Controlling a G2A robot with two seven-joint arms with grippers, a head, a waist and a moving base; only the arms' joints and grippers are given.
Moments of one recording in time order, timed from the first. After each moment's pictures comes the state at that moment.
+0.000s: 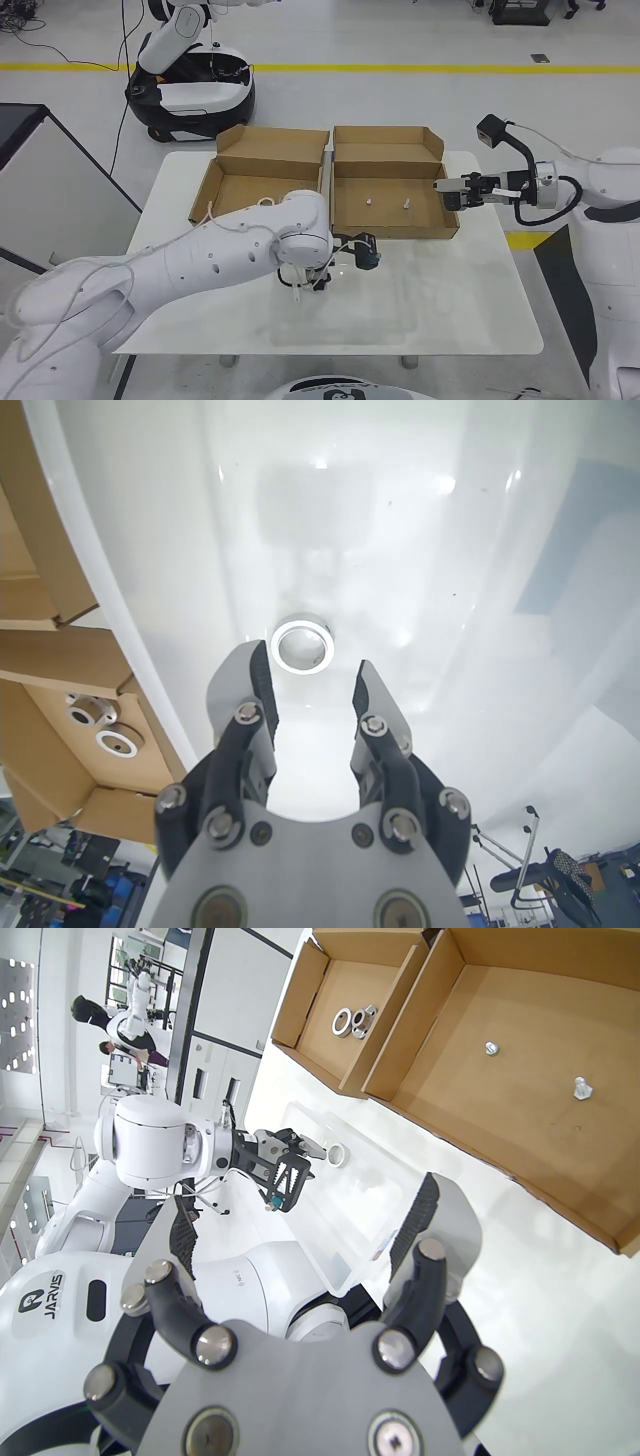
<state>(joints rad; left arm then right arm) 0.49 -1.17 -0.18 -1.68 0.51 -0.35 -1.47 -1.15 -0.93 1.58 -1.66 0.12 0.10 1.54</state>
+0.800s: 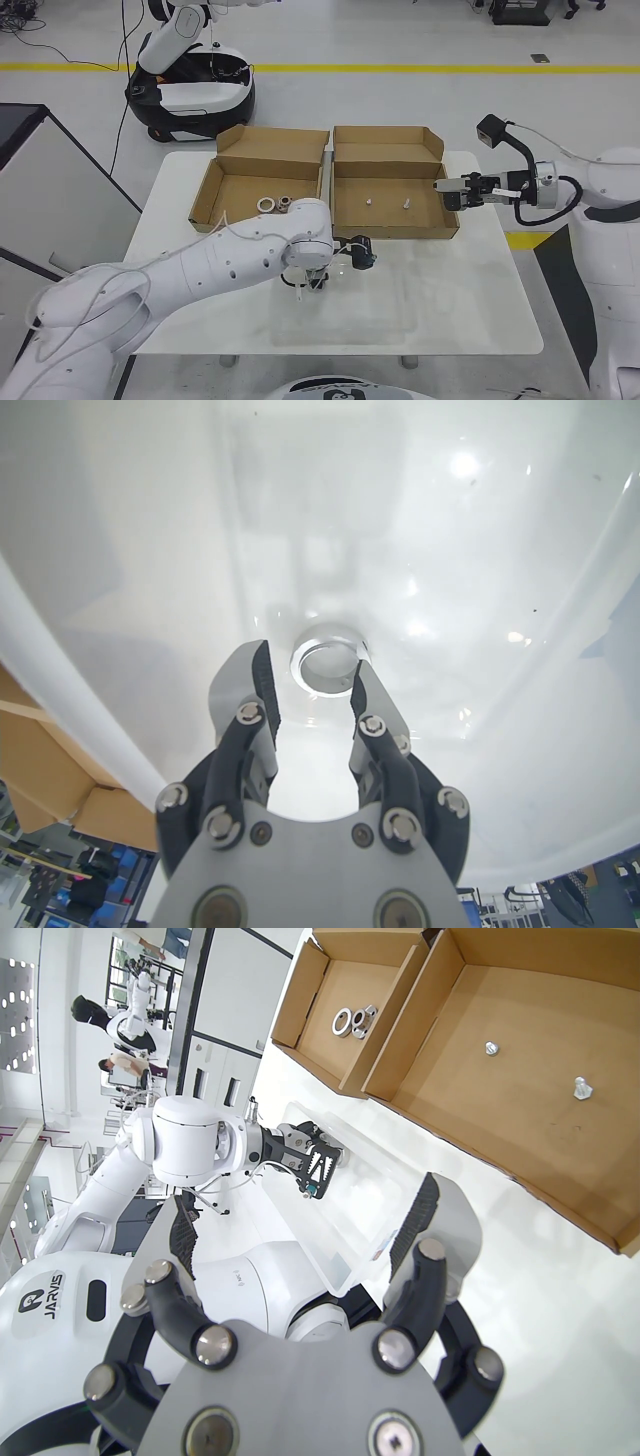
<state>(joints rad) 0.54 -1.22 -0.17 -1.58 0.61 -0.36 -1.46 -1.15 -0.93 1.58 -1.66 0.12 0.10 1.54</state>
